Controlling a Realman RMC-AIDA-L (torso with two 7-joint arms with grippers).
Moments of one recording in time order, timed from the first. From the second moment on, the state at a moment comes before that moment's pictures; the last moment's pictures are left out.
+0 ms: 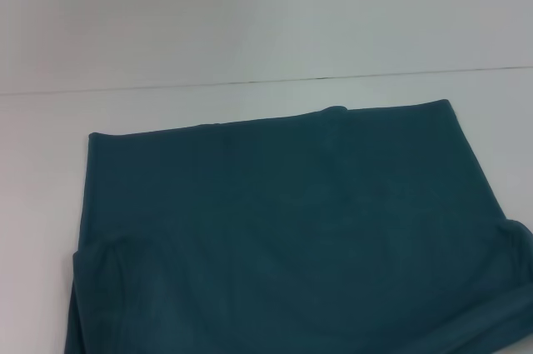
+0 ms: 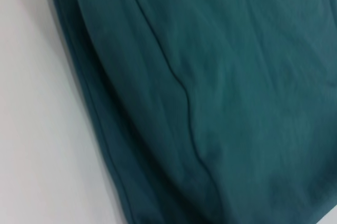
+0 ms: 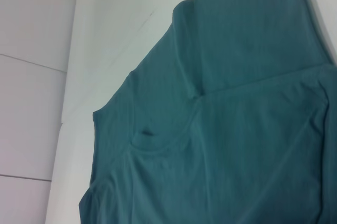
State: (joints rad) left arm -0.25 -2.17 -2.27 -1.29 -0.65 1.85 -2.39; right arm 0.24 1.93 -0.32 -0.76 -2.26 -1.80 2.29
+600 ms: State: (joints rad) left arm -0.27 -2.17 -2.22 -1.23 -0.64 1.78 -2.39; right arm 0.23 1.93 -0.32 -0.75 -2.26 -1.81 2.29
